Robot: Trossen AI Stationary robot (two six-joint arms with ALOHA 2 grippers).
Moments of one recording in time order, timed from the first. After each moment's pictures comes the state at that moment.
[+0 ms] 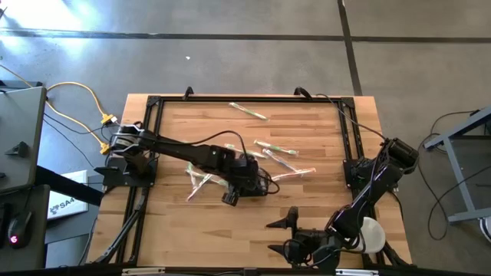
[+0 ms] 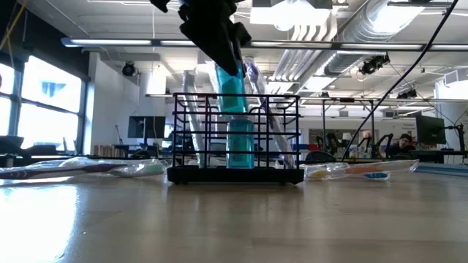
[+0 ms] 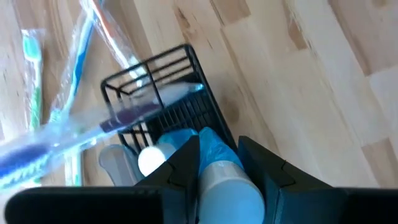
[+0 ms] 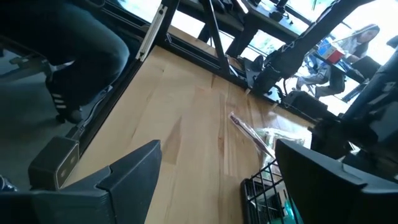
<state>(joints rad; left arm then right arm) -0.17 1.79 1.55 -0.75 0.00 0.20 0.86 1.71 1.19 0.01 0.86 -0.02</state>
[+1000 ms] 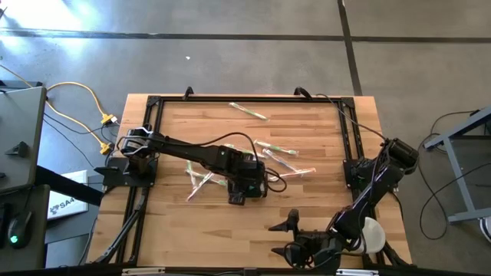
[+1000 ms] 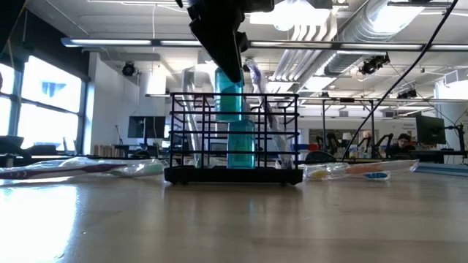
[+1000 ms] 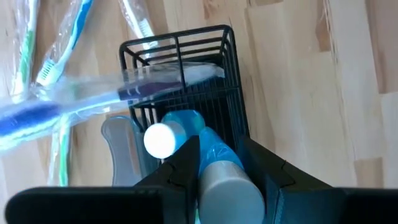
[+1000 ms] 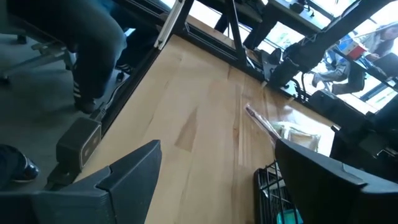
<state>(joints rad) -0.17 1.90 1.70 -0.92 -0.04 -0.01 0.88 1.71 1.19 -0.06 0.81 0.01</state>
